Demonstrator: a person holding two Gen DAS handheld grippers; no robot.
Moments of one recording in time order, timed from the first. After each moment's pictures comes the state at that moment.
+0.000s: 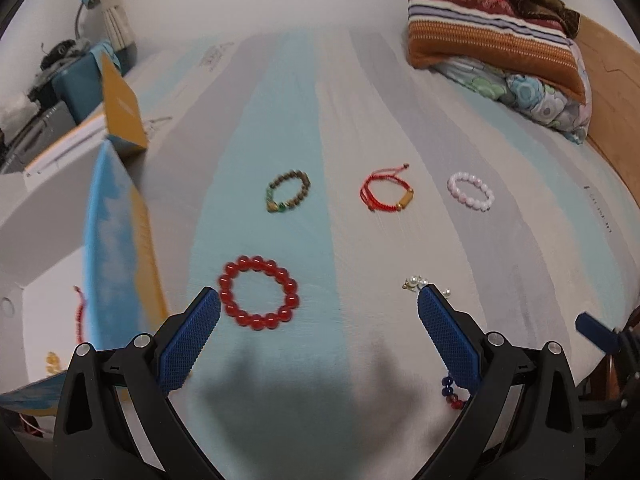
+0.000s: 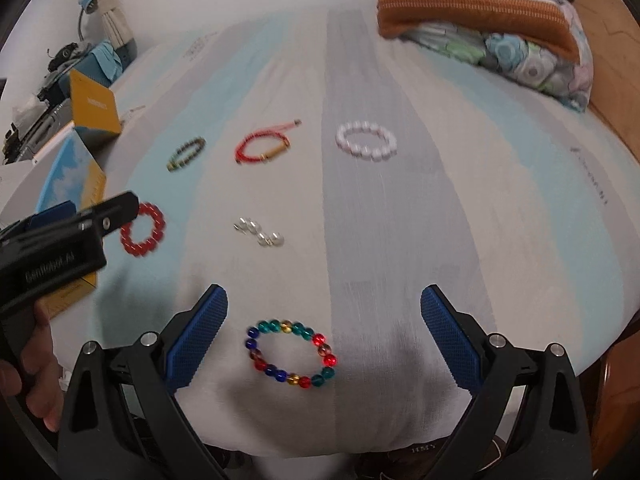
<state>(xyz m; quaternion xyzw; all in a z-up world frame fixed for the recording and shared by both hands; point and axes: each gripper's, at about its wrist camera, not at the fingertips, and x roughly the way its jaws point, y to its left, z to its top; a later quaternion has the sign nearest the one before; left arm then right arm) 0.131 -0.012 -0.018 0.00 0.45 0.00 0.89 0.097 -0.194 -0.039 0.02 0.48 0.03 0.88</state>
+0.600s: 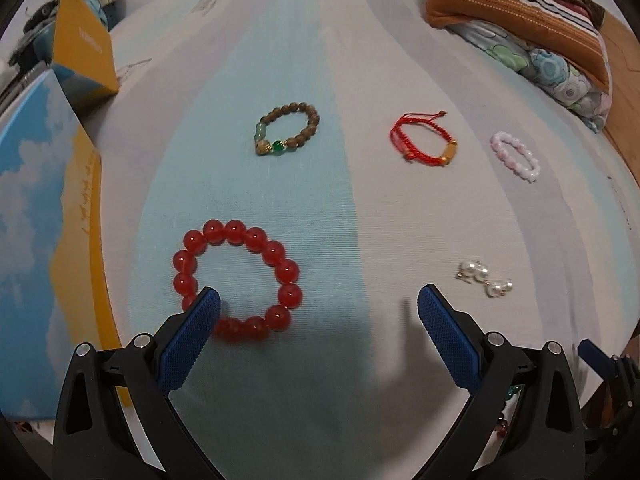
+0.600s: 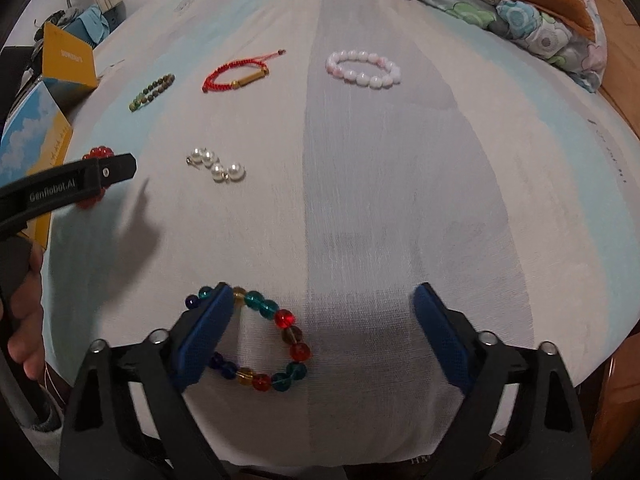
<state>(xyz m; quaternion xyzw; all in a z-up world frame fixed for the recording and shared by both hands) 0.175 0.005 -0.092 -0.02 0.51 -0.01 0.86 0.111 -0.196 -0.102 0.00 0.53 0.03 0.85</state>
